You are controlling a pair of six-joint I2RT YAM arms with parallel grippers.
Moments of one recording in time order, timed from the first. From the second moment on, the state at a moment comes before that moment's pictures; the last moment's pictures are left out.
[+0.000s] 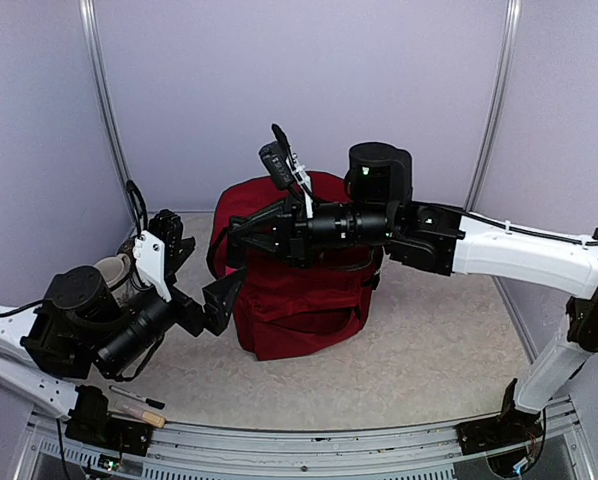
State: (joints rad) left arm -1.50 0.93 0.76 0.22 -0.93 0.09; right arm 1.08 1.63 1.48 0.11 -0.49 0.17
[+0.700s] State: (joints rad) left arm -0.86 0.96 0.77 -0.22 -0.39 -0.44; right arm 1.07 1.55 1.32 -0.47 -0.16 -0.67
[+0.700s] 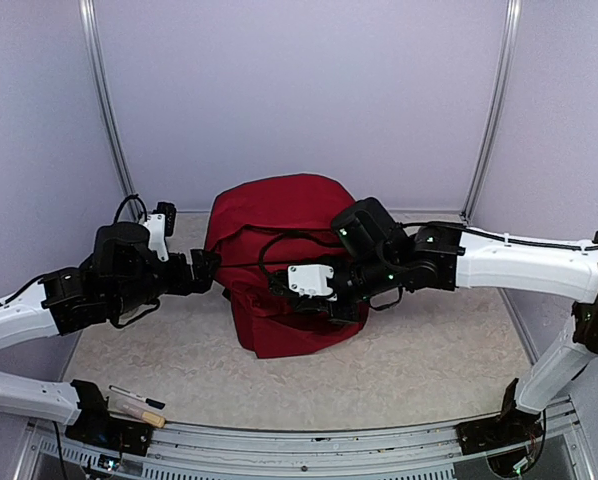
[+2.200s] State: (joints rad) left arm -0.65 1.11 0.56 -1.06 -0.34 -1.52; right arm 1.08 1.46 1.31 -0.47 -0.12 -0.55
